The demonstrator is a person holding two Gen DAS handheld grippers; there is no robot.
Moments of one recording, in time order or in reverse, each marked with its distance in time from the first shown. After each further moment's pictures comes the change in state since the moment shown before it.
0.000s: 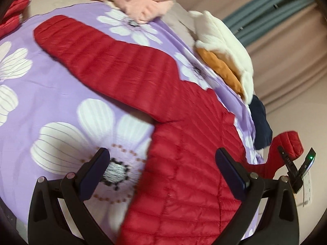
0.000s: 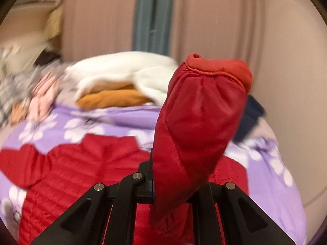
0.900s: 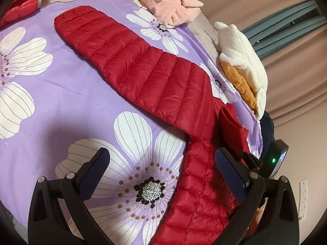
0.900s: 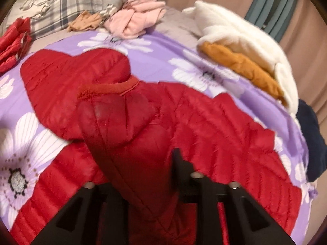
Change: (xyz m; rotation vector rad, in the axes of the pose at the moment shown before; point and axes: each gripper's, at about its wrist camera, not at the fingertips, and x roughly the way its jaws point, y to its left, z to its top) left arm 0.002 0.060 0.030 -0.099 -0.007 0.023; right arm 0.048 0.227 -0.068 -0.479 0.226 0.282
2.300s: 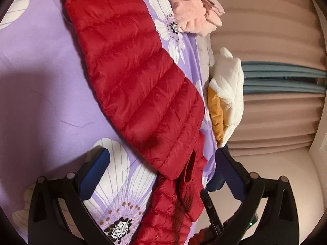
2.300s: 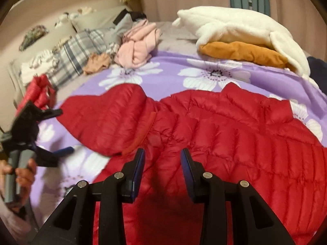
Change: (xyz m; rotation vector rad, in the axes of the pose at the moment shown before) left arm 0.050 0.051 0.046 -0.373 0.044 -0.341; right arm -0.035 -0.034 -0.019 0.308 -0.154 0.310
